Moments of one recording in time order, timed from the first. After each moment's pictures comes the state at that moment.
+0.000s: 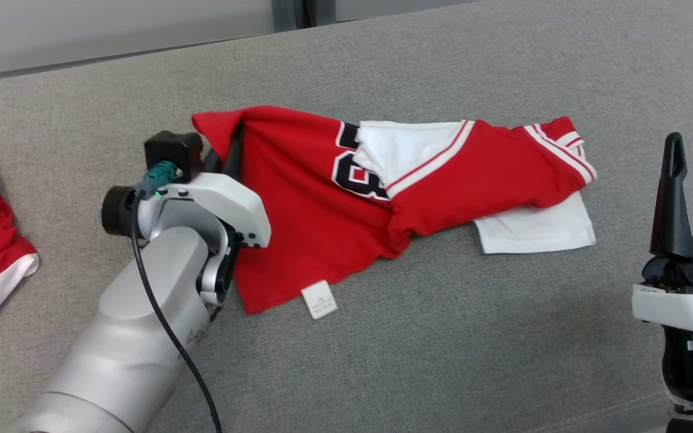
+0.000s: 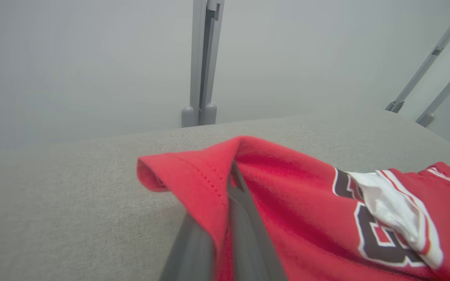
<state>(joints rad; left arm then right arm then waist) -0.82 0.14 -0.73 0.81 -0.78 0.17 -0.26 -0.23 -0.05 -0.11 -0.09 0.23 0.13 -0.26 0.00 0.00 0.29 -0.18</state>
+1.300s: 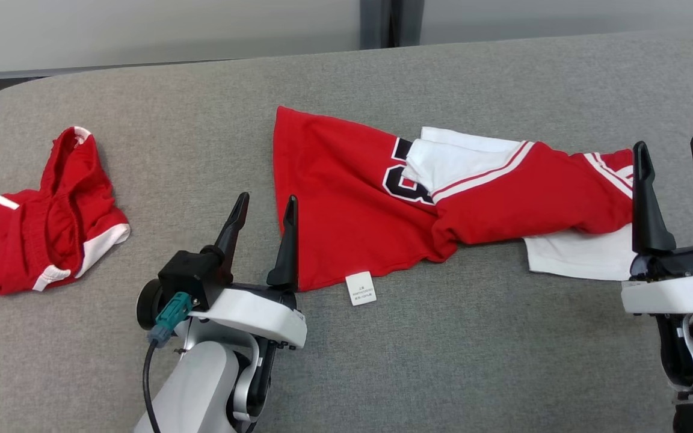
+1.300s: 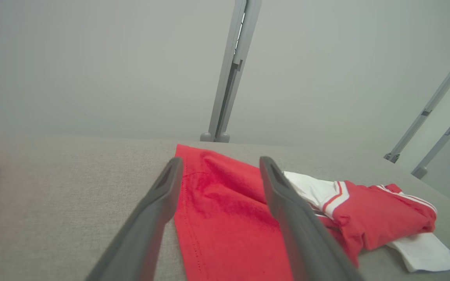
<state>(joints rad) -0.35 0.05 -0.43 0.29 -0.47 0.15 -0.26 -0.27 -0.13 -0.04 0.06 0.23 0.13 -0.25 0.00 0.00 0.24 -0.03</state>
